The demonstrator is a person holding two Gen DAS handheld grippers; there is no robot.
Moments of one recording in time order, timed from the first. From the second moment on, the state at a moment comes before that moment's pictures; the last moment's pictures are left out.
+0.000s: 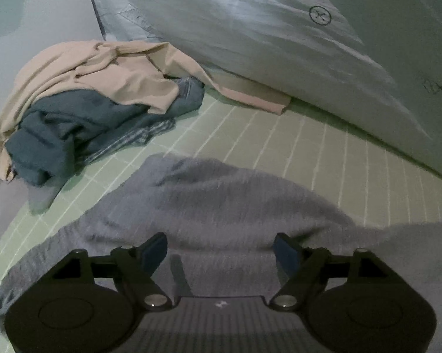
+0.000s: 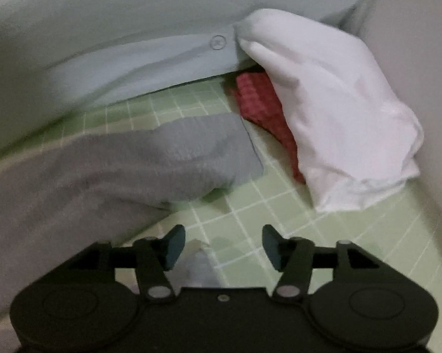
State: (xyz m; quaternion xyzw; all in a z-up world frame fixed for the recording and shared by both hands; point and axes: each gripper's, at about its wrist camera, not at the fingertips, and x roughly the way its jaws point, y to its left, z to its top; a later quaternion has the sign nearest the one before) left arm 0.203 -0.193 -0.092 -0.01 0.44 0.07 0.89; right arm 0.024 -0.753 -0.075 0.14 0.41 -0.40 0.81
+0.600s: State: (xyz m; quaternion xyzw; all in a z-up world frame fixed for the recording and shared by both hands) left arm 0.273 -0.254 -0.123 -0.01 0.49 0.01 0.87; right arm 0.068 -0.734 -0.085 0.13 0.43 -0.39 0.81
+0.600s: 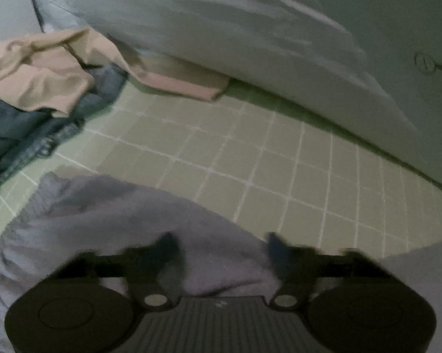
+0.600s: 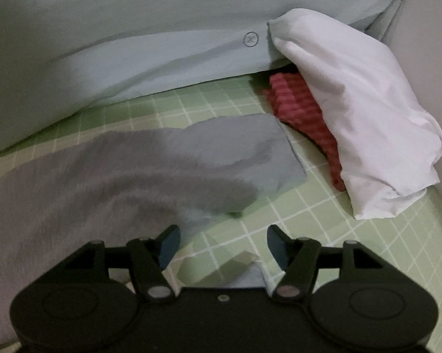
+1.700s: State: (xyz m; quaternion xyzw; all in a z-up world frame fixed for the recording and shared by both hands) left arm 0.240 -0.199 -0.103 0.00 0.47 0.07 0.88; right arm 0.041 -0.779 -0.099 0.33 0.33 -0.40 0.79
